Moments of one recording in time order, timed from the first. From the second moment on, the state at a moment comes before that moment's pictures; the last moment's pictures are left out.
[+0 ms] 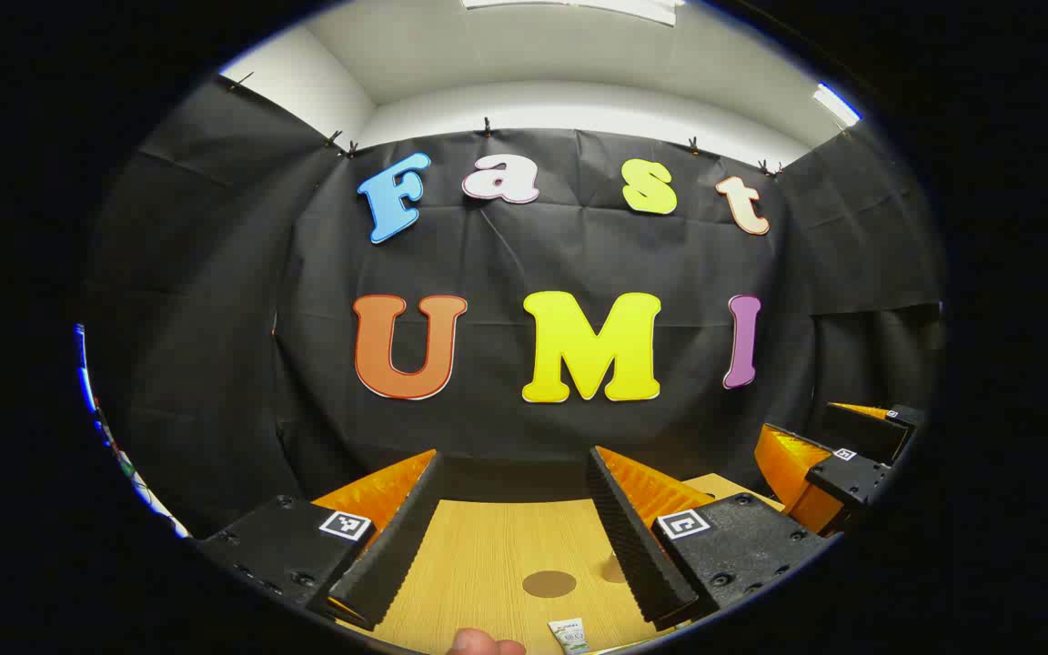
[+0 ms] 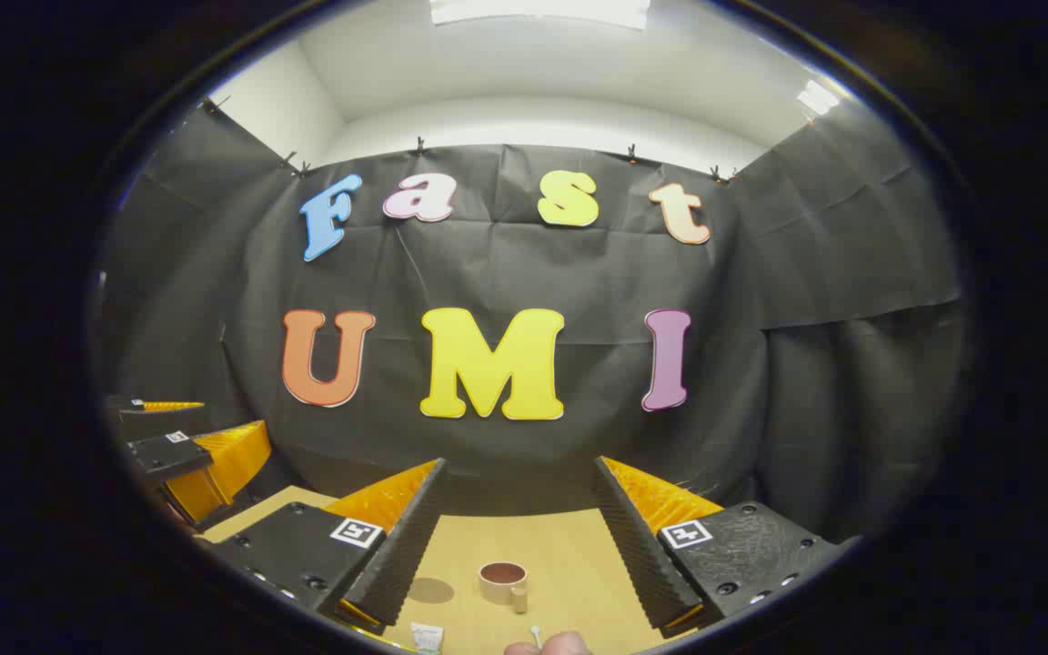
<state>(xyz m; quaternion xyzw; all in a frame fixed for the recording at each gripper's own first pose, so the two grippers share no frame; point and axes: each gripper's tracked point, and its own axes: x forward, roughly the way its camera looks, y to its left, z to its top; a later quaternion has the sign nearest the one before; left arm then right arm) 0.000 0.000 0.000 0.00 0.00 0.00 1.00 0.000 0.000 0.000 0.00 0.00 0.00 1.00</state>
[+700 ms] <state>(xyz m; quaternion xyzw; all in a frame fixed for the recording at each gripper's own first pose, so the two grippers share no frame) 0.001 -0.001 0.001 0.01 0.00 0.02 1.00 0.015 -0.008 -0.007 0.00 0.00 0.02 1.00</state>
